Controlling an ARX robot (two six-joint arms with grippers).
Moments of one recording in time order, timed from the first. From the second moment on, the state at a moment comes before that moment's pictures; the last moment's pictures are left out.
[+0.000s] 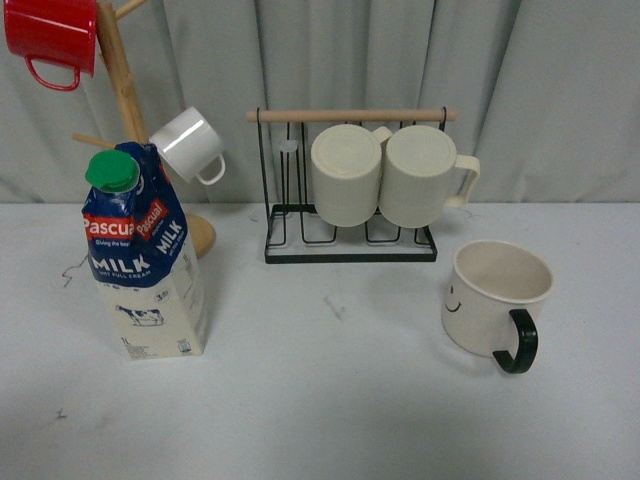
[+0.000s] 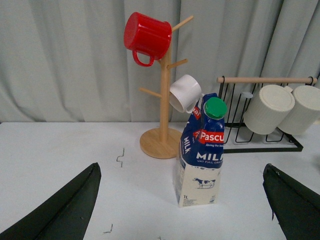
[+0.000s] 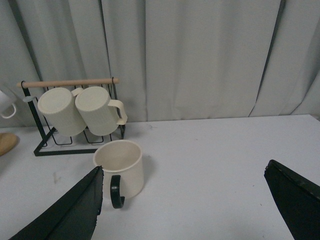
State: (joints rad) left arm 0.00 0.01 0.01 0.00 0.00 -0.01; right arm 0.00 0.00 0.01 0.00 0.00 0.00
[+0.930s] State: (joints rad) left arm 0.00 0.01 0.01 0.00 0.00 -0.01; right arm 0.01 1.38 0.61 0.44 -0.15 0.11
